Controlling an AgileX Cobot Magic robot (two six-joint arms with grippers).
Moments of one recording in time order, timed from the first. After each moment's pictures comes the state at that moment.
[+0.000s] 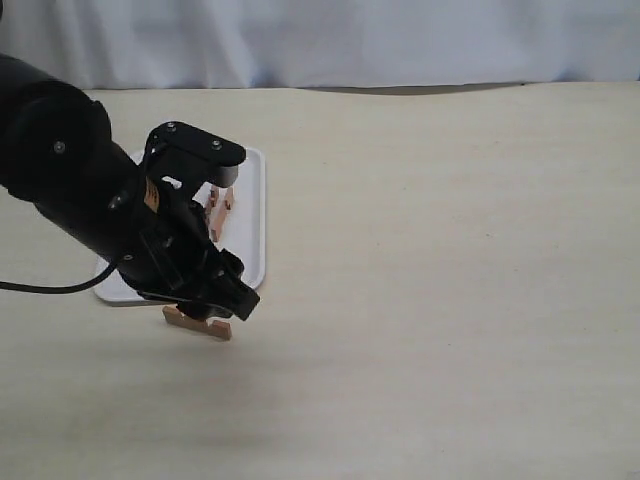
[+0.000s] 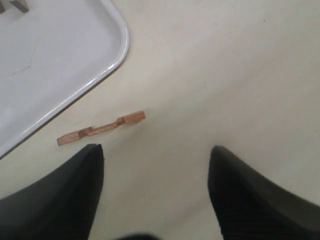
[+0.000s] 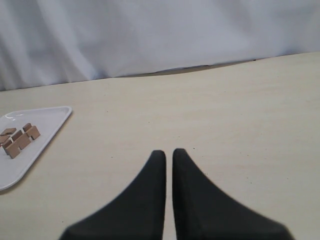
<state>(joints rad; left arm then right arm) -0.69 1.55 -0.93 -0.08 0.73 -0.02 -0.17 0.00 0.00 0.15 0.29 0.01</state>
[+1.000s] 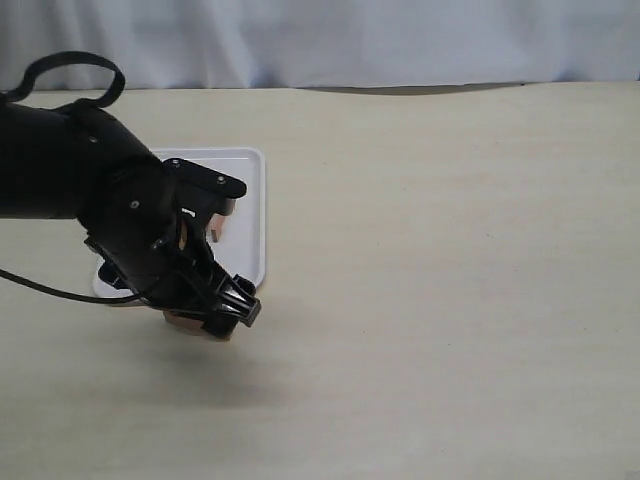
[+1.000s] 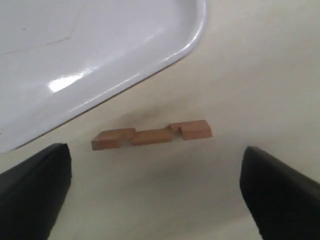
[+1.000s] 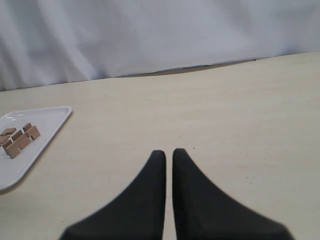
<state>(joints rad) -0.69 1.74 -0.93 0.16 0.67 -0.35 -0.17 0.00 0.00 0.15 0.29 0.01</state>
